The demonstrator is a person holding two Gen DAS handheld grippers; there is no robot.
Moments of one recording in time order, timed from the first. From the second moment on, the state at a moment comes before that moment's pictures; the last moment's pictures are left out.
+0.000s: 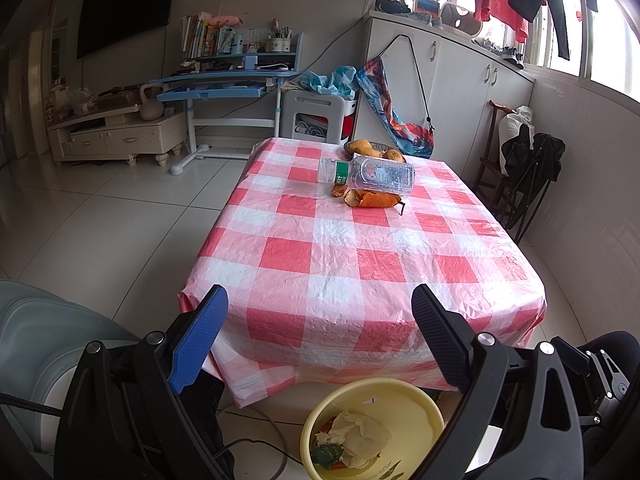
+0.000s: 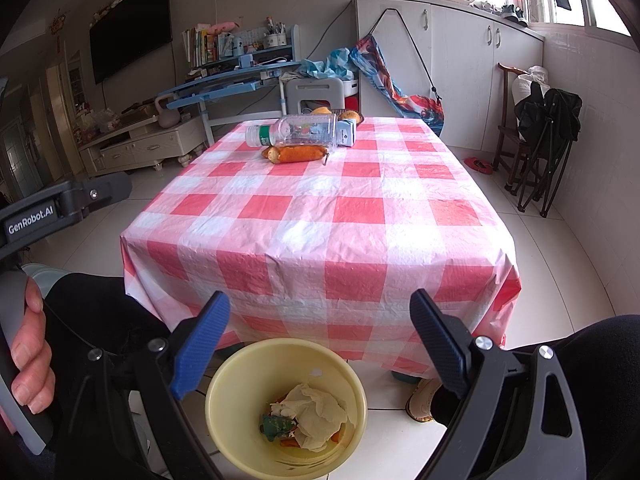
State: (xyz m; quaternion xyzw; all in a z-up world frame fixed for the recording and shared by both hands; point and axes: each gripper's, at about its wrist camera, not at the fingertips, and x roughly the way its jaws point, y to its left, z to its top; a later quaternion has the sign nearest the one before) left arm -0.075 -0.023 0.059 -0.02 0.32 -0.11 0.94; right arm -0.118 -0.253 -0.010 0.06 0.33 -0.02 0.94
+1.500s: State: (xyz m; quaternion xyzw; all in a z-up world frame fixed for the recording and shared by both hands) left arm 0.030 0.035 0.031 -0.11 0.36 -0.03 0.93; right arm 0.177 -0.256 -0.037 0.13 0.42 -0.06 0.90
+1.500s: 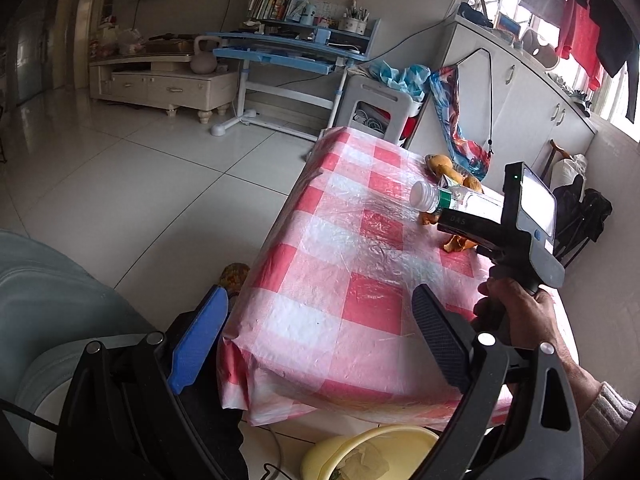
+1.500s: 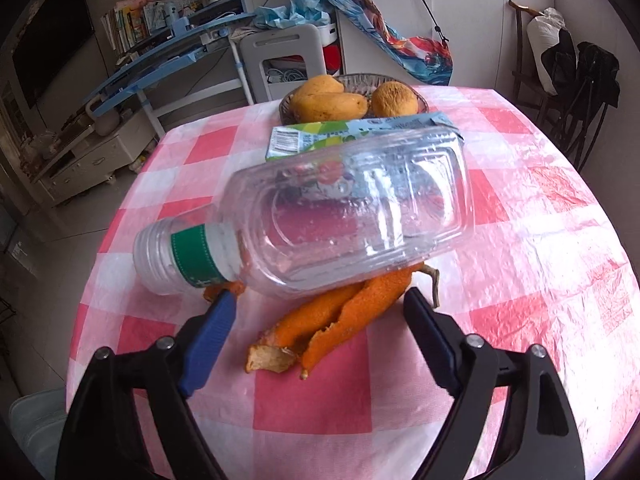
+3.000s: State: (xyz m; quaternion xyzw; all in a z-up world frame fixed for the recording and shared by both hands) left arm 0.185 -0.221 0.029 0.23 0.39 -0.24 0.86; right arm 0.084 -0.358 -0.034 0.11 0.47 0.06 0.87
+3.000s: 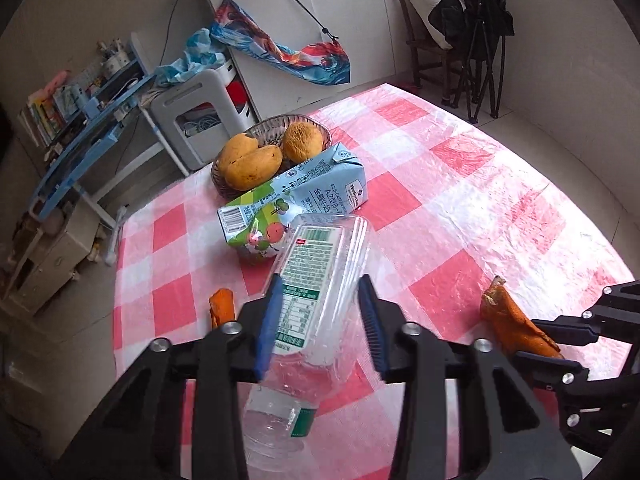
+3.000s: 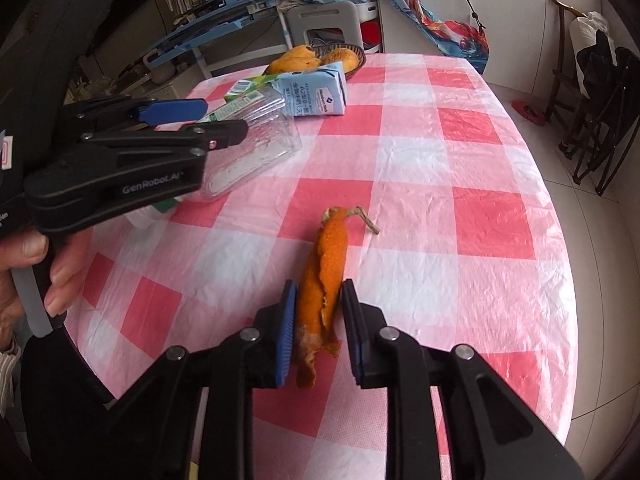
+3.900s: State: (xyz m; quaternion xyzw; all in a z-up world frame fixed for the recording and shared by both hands) left arm 0.169 -0.192 0.025 0.14 0.42 -0.23 0.86; right arm 0.080 -0.354 -0.029 0.13 0.45 0.08 0.88
